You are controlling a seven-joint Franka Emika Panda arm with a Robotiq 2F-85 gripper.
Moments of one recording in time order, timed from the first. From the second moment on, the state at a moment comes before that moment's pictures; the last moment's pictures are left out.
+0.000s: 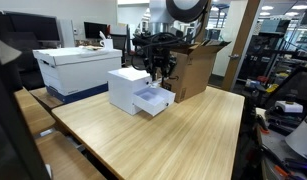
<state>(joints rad) 0.22 0.26 0.02 -2.04 -0.02 2.26 1.74</state>
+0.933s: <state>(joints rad) 0.22 0.29 0.03 -2.07 -0.01 2.26 1.72</state>
